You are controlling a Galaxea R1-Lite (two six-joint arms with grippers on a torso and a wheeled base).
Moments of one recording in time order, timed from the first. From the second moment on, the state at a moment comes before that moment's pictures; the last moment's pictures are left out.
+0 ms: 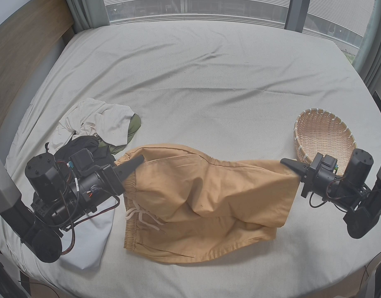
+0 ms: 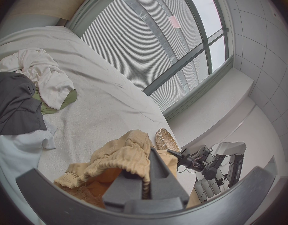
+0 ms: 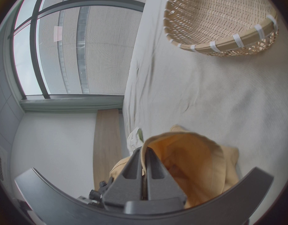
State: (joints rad) left arm -0.36 1.87 -0.38 -1.55 -0.37 -0.61; right arm 0.18 1.91 -0.34 -1.54 0.57 1.24
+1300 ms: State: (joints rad) left arm -0.35 1.80 -0.26 -1.55 -0.37 -0.60; right arm 0.28 1.95 -0.15 -1.54 0.49 1.04
